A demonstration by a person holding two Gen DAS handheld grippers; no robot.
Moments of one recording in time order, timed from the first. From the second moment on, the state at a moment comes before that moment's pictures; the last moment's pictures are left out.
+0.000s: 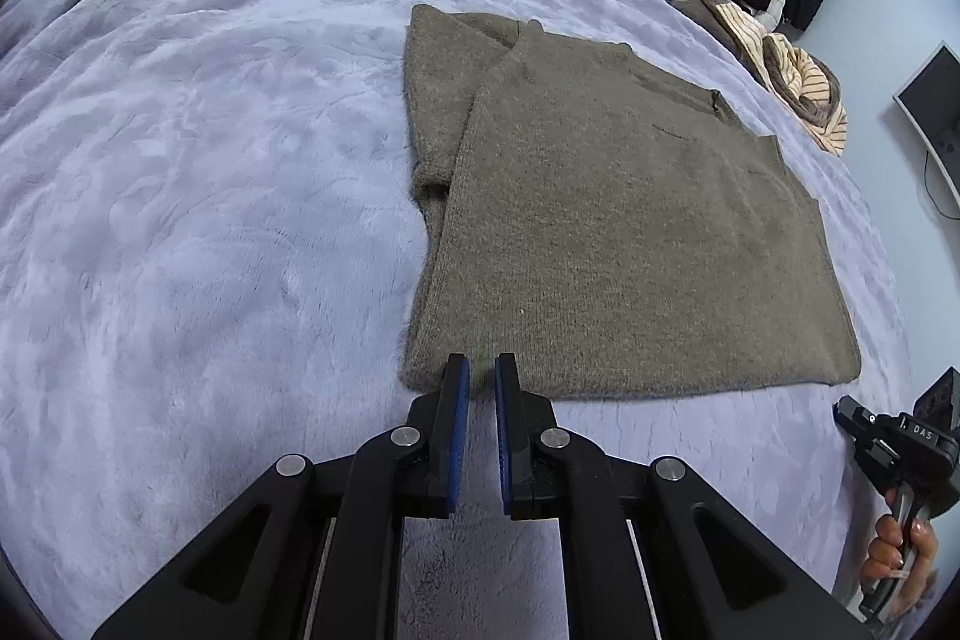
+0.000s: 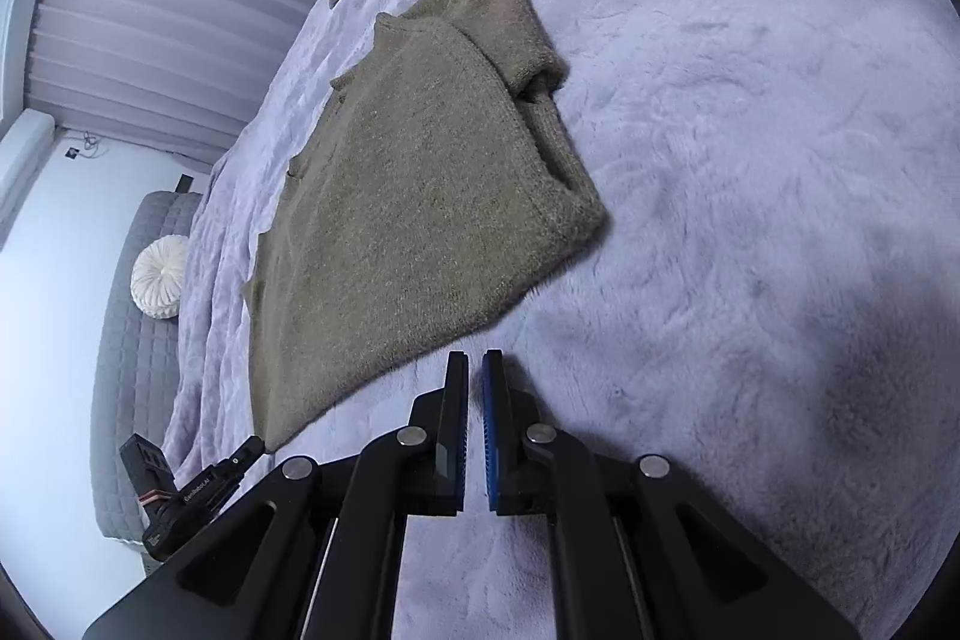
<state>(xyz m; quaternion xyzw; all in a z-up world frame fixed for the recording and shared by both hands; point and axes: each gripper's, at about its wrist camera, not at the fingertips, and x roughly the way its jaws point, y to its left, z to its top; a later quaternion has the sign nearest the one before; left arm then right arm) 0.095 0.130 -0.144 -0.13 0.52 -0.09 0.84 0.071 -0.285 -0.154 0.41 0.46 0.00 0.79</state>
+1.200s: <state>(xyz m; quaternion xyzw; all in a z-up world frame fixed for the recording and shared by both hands) 0.038 0.182 -0.141 -0.17 0.49 0.00 0.86 0.109 -0.142 -0.122 0.29 0.51 0.10 0.80</state>
